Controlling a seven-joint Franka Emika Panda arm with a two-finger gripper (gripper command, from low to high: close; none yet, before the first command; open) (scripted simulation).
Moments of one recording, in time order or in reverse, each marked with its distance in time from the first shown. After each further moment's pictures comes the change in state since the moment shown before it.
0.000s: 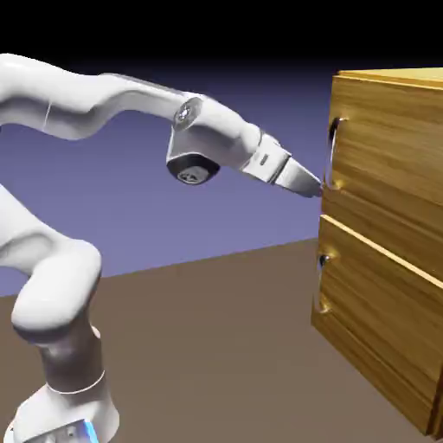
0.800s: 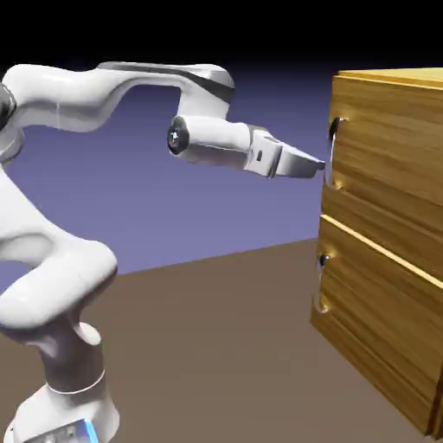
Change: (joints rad) arm -0.390 -0.098 0.392 0.179 1.044 -0.091 -0.773
